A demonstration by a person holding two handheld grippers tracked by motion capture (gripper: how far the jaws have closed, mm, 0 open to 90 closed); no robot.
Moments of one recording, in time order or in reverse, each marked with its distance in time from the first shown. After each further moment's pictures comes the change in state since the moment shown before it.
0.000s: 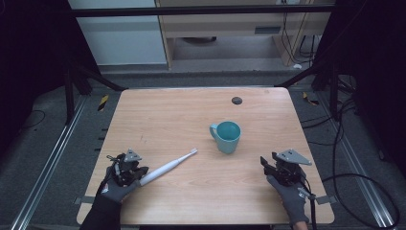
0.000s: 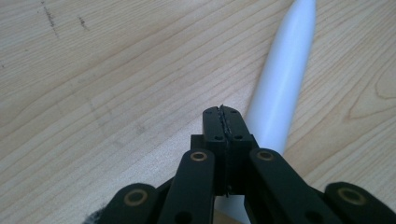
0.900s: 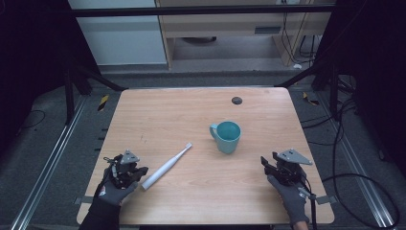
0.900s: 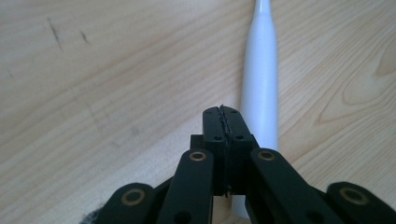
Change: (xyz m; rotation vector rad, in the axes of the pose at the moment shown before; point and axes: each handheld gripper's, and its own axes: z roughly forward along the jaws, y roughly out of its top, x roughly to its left) left arm -0.003 0.004 -0.019 -0.068 -0.019 -0.007; right arm -0.002 0.000 0.000 0.000 -0.001 0.008
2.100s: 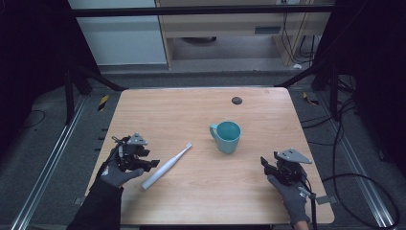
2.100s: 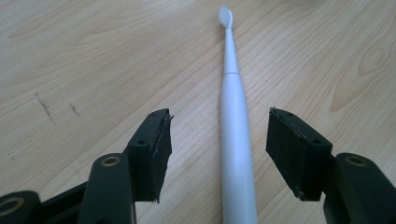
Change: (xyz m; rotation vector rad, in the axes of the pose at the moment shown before) left arm 0.000 0.059 0.001 0.082 -0.103 0.114; right arm -0.002 0.001 0.001 0.016 -0.006 -0.005
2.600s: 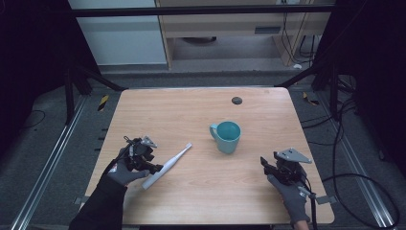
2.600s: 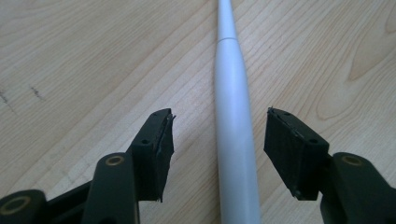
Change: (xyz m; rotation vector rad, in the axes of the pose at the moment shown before) left arm -0.003 0.004 0.027 0.167 -0.019 0.033; right arm 0.000 0.000 0.001 0.010 0.005 -0.001
